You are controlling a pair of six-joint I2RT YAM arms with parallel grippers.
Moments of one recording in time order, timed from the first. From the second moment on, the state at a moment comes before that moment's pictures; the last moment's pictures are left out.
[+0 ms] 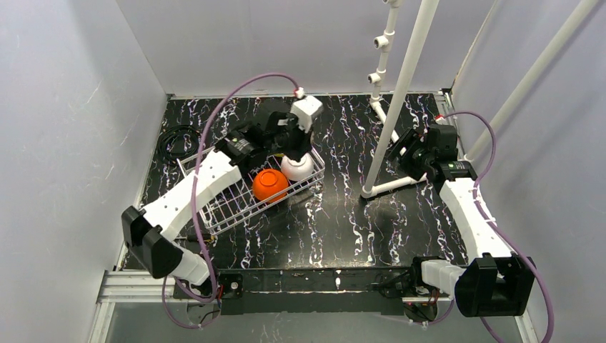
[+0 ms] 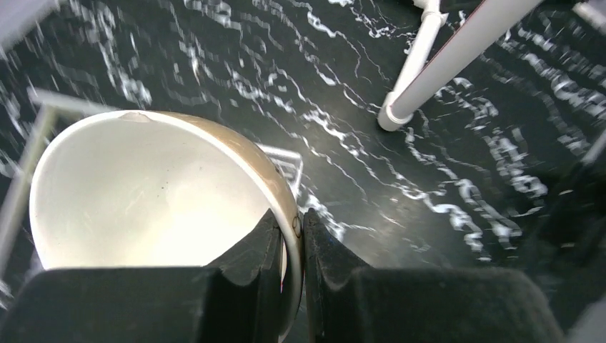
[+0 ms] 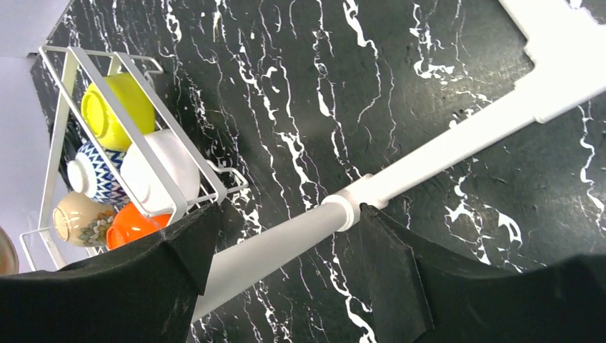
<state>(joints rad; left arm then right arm) -0.74 1.49 1.49 -0.53 0.11 0.12 0.07 1.13 0.94 -0.50 -0.21 0.68</state>
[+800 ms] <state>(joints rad) -0.14 1.16 0.99 -0.52 0.58 -0.76 0.07 1.09 0.87 -0.53 -0.19 0.68</state>
